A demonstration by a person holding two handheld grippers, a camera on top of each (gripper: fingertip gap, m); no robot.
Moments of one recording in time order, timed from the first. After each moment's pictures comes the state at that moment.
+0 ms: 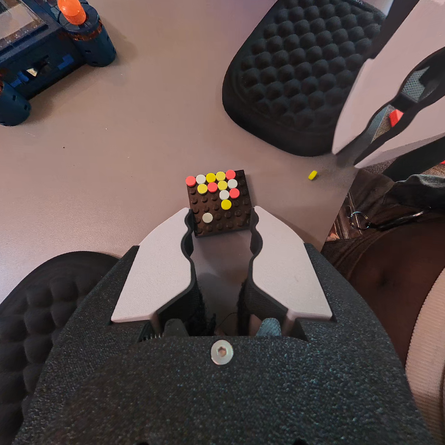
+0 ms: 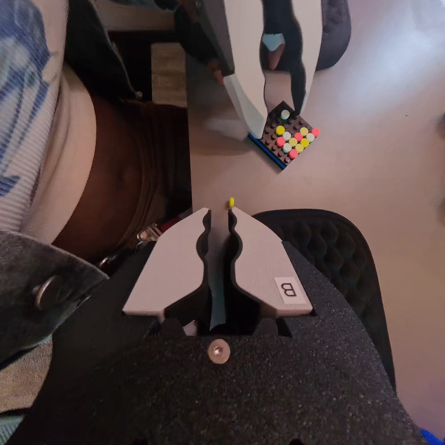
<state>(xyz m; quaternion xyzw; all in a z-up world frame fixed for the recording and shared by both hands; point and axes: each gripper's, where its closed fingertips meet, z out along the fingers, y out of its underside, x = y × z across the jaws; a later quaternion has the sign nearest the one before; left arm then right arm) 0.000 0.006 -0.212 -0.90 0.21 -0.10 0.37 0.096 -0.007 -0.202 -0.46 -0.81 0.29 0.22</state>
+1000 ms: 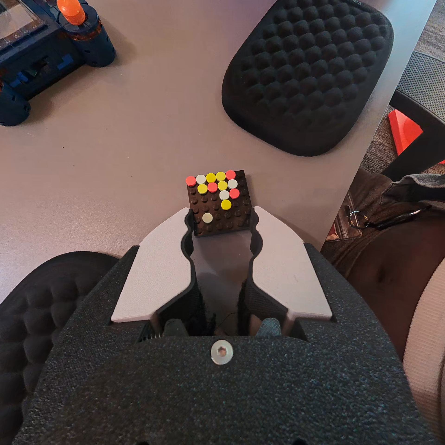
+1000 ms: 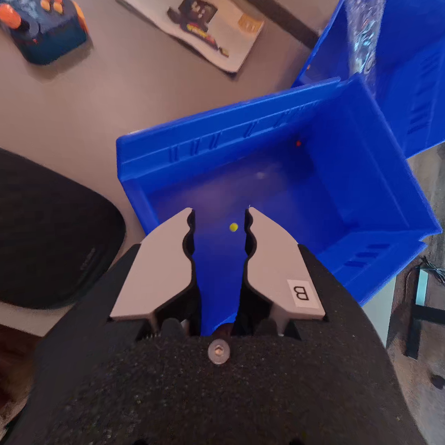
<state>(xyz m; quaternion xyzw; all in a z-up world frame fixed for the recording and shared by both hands) 0.000 0.006 -0.213 -0.90 0.21 -0.10 0.37 0.239 0.256 -0.121 -0.79 -0.48 0.06 0.38</state>
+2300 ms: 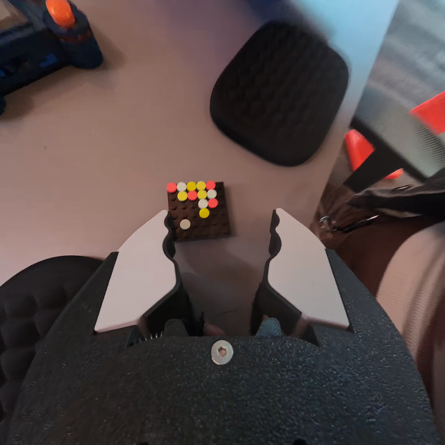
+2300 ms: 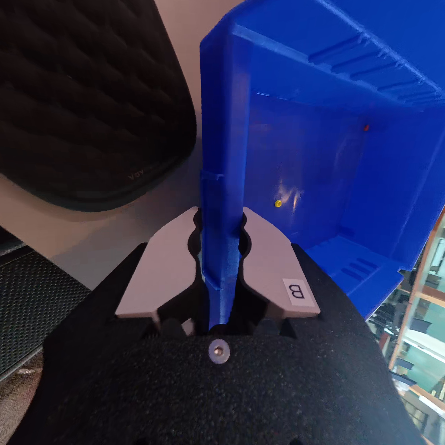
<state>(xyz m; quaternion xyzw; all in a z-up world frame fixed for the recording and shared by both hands) 0.005 0.003 -0.204 -0.89 0.20 -0.18 0.38 0.233 0.186 -0.176 -0.61 -0.72 -0.12 0.32</state>
